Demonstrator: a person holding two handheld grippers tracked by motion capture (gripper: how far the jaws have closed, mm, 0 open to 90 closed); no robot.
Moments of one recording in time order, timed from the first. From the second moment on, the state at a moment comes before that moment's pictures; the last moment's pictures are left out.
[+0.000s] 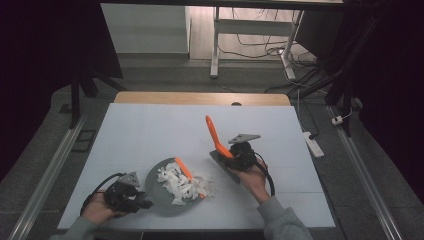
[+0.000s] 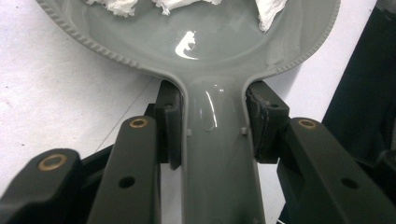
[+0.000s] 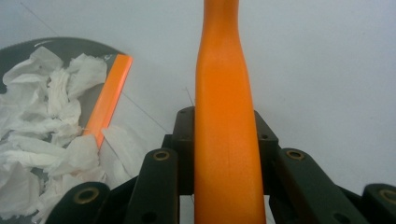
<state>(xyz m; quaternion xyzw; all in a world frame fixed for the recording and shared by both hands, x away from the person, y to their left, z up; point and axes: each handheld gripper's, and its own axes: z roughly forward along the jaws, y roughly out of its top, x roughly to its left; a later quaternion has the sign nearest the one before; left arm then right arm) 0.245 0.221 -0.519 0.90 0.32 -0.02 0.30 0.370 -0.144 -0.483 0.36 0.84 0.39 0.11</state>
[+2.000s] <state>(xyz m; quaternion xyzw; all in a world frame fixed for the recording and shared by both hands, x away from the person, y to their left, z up) 0.244 0.205 -0.521 0.89 0.33 -0.01 0.30 0.334 -0.082 -0.467 0.31 0.84 0.43 0.06</state>
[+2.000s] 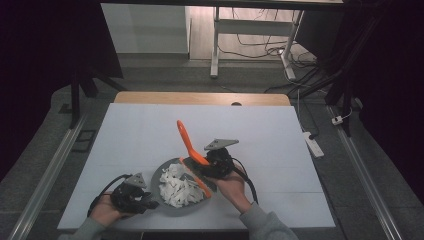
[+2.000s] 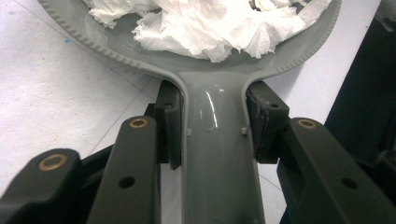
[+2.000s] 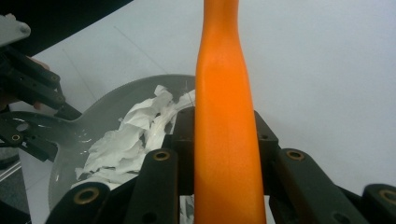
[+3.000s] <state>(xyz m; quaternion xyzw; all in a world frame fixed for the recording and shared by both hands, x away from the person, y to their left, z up) 0.246 0.202 -0.523 0.89 0.33 -0.01 0.31 0.360 -0.098 -0.497 0.34 0.87 0.35 0.07</state>
